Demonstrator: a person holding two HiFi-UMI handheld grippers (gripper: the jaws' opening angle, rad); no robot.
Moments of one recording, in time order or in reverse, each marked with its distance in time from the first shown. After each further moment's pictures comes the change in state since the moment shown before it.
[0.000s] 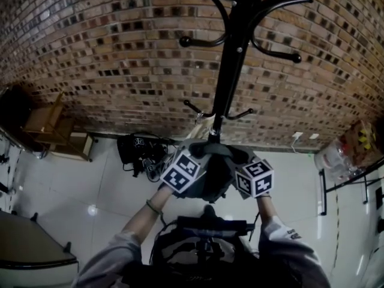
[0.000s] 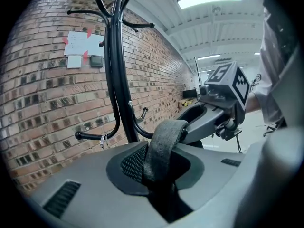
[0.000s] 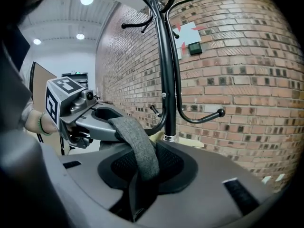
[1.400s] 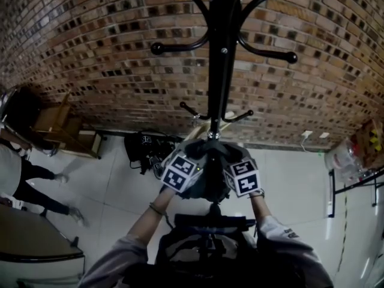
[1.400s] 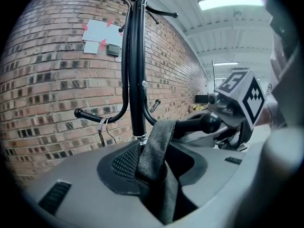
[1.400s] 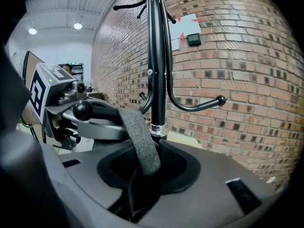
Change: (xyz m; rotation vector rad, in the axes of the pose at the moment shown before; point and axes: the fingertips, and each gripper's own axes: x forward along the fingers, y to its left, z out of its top) left arm 0.032 0.014 -0.022 -0.180 -0.001 0.086; right arm 0.037 -0.030 -0.025 -0.031 0.064 -0.081
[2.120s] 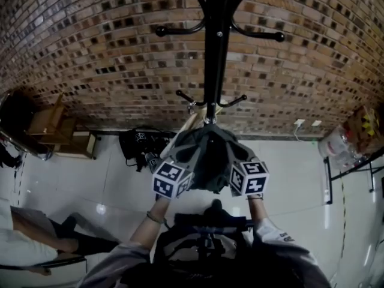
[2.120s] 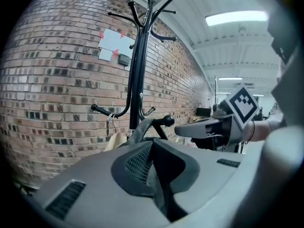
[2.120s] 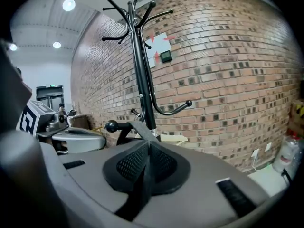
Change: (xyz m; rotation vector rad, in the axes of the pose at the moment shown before) left arm -0.066 -0.029 -0.015 -0.134 -0.104 -0.001; right arm -0.062 0.008 -0.007 0.253 -0.159 -0.141
